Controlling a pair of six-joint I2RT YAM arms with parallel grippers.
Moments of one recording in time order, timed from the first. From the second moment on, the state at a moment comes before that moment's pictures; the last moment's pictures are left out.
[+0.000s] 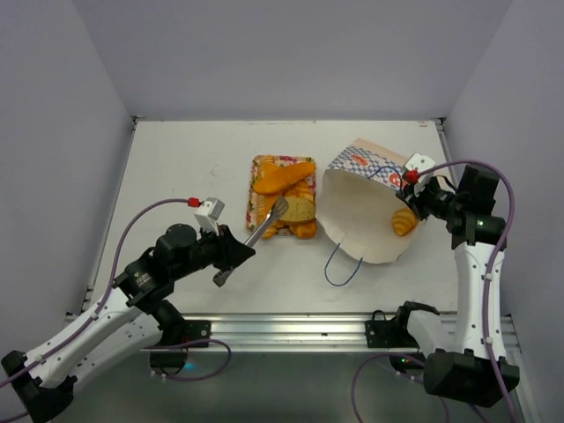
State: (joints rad) left arm -0.75 0.61 0.61 -0.40 0.11 -0.65; right arm -0.24 0.94 1.06 -0.76 -0.75 -0.79
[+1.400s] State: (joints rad) left arm -1.08 1.64 0.84 0.36 0.25 -0.69; right arm -0.24 0.81 0.86 -0.82 -0.80 -0.81
